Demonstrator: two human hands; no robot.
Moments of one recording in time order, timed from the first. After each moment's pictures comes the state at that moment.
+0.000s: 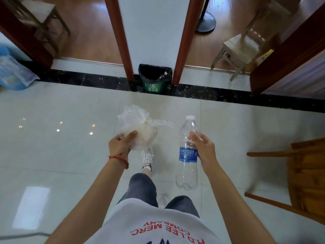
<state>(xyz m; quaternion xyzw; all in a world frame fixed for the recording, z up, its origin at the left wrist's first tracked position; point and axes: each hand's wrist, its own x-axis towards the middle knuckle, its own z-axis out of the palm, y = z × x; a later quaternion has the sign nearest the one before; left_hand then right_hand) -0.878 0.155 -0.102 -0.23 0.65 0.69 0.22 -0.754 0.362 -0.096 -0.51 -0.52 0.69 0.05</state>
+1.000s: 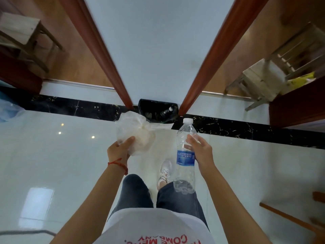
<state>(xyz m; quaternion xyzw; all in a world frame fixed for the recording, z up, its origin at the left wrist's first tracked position) -1.238 0.350 -0.130 -0.33 0.66 0.64 0.22 -1.133 0.553 -0.133 -0.52 -0.53 0.67 0.00</state>
